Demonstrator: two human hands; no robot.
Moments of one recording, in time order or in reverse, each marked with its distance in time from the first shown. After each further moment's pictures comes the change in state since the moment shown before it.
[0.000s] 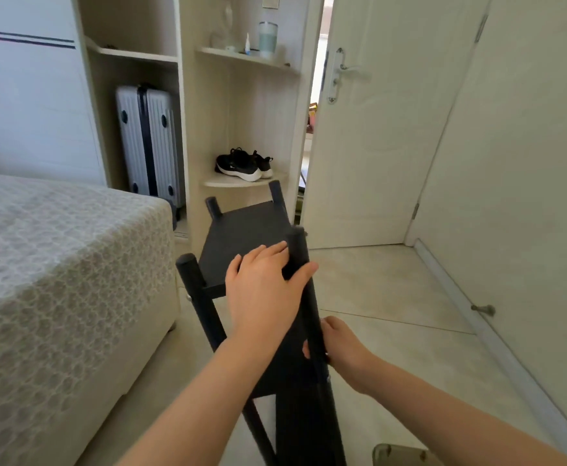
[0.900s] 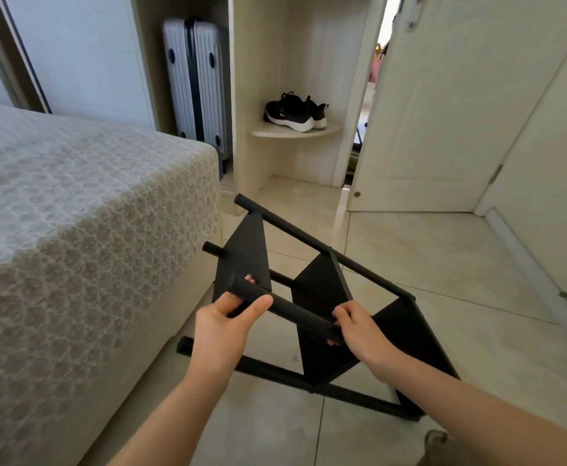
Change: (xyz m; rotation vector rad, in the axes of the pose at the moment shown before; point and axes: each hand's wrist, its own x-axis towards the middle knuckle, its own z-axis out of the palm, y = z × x) left_hand -0.066 -0.157 0.026 -0.691 -0.019 -0.638; right_hand 0.060 0.047 0.058 -0.259 -0.036 -0.010
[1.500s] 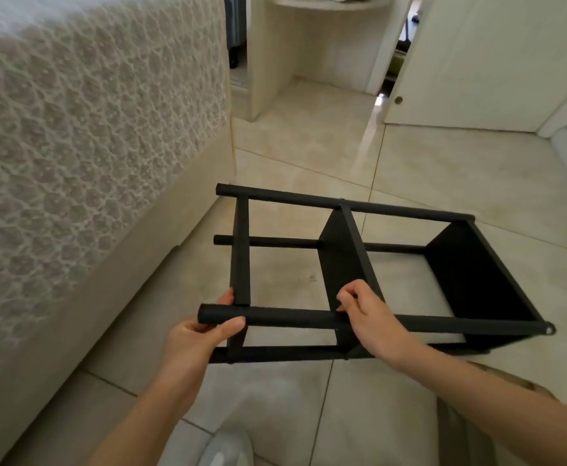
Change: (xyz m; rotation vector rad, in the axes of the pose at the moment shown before) left_hand -0.032 -0.177 -0.050 -0.154 -0.023 -0.433; right_hand 0.000 0.106 0.070 -0.246 -0.170 0.003
